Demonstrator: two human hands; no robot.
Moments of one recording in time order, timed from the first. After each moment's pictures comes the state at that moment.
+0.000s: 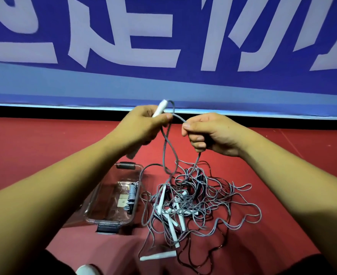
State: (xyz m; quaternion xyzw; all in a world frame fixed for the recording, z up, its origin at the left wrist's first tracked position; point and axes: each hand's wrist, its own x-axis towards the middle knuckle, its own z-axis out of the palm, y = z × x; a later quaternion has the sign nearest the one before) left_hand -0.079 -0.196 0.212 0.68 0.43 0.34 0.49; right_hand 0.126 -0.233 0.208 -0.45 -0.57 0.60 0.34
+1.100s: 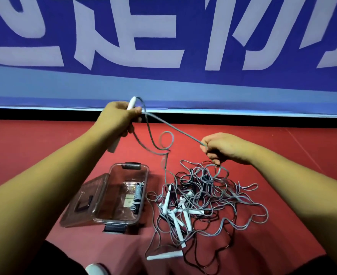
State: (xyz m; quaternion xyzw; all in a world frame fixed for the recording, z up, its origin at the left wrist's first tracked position) left_hand -0.128 -0.161 0.210 0.61 0.57 0.38 0.40; right_hand 0.152 -0.226 0.162 -0.60 -0.59 0.49 0.21
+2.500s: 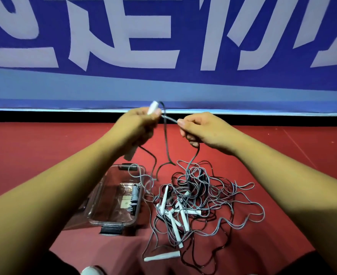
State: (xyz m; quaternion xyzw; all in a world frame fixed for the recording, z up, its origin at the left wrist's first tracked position) left_hand -0.088 -0.183 0.204 0.61 0.42 0.36 0.56; right_hand 0.114 -0.229 0.206 -0.50 -0.68 0.42 0.34
